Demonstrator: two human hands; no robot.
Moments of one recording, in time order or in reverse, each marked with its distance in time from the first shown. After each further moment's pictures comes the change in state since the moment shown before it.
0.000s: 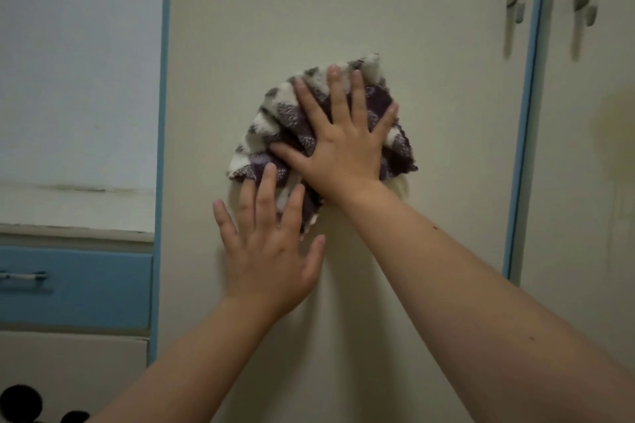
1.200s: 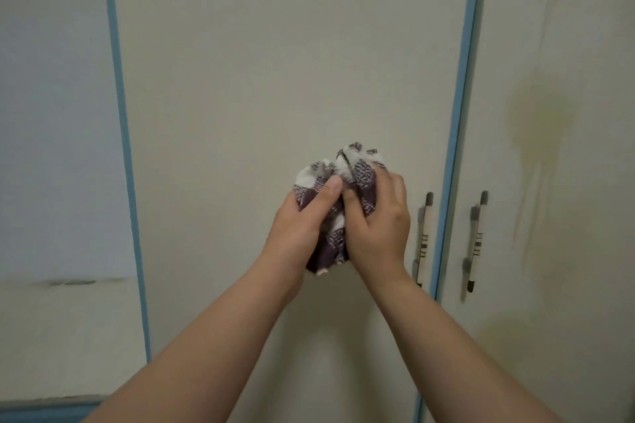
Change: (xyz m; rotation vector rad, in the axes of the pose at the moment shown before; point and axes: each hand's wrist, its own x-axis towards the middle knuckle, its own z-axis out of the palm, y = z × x) left_hand 0.407 0.093 -0.157 -1.650 -0.569 -0.882; right_hand 0.234 0.099 -0.184 0.746 0.284 0.456
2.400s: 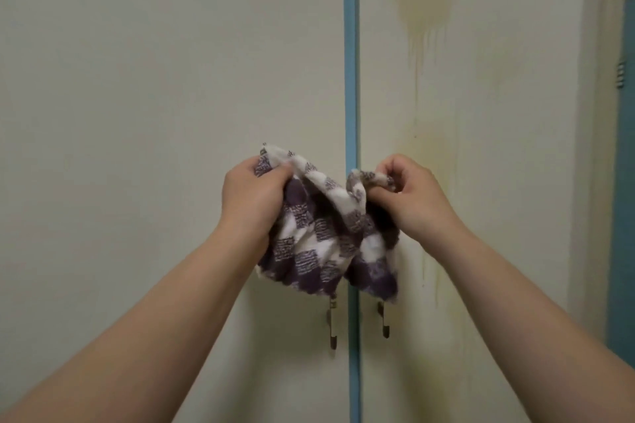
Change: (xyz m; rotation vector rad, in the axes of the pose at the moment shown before) left_hand 0.068 0.037 0.100 0.212 0.194 0.260; right_hand 0.127 0.042 -0.143 0.088 -0.325 0.241
